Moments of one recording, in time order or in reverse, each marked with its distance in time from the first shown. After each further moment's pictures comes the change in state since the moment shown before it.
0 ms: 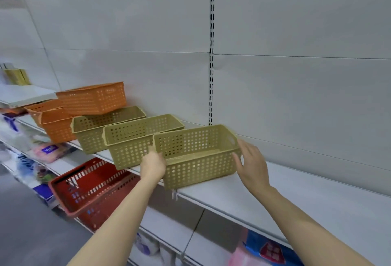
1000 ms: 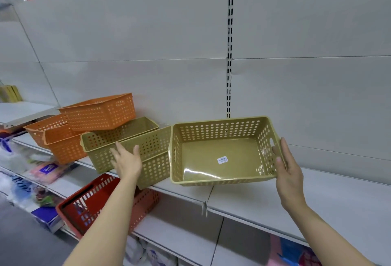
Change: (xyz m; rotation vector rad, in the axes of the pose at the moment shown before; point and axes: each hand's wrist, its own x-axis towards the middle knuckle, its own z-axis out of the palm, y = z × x) left_hand 0.134 -0.083 -0.069 -0.167 0.156 -0.108; right_hand -0.007 -0.051 0.005 0.765 0.252 0.481
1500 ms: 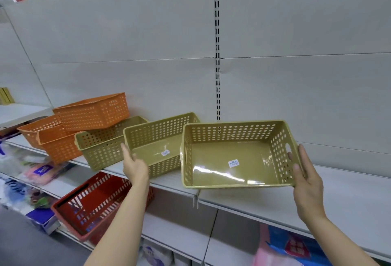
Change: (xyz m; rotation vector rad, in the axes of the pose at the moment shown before) left_hand -0.071 0.017 0.020 -0.534 0.115 -0.045; right_hand -0.029 0.000 -0.069 0.021 0.080 -0.003
